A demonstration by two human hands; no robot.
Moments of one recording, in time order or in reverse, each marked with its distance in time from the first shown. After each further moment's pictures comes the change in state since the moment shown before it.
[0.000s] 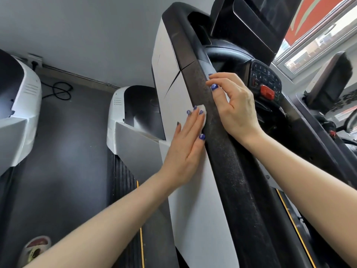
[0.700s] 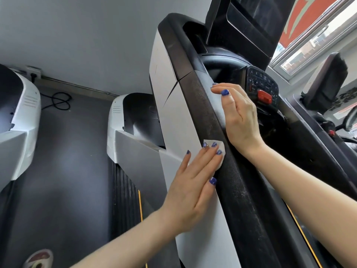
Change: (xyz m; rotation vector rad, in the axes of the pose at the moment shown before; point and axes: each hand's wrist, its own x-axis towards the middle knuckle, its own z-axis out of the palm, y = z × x) left_hand -0.051 0.017 0.003 0.109 -0.096 0.247; right_hand -0.003 0.001 -0.006 0.097 0.056 0.113
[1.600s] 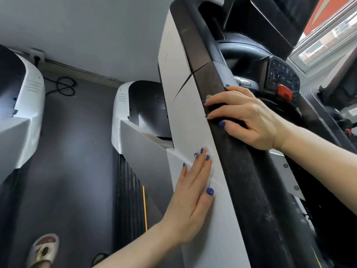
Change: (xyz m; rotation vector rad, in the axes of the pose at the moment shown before) left_hand -0.017 -0.032 0.017 -0.218 -0.016 -0.266; right_hand 0.035 0.030 -0.007 -0.222 -0.742 -0.476
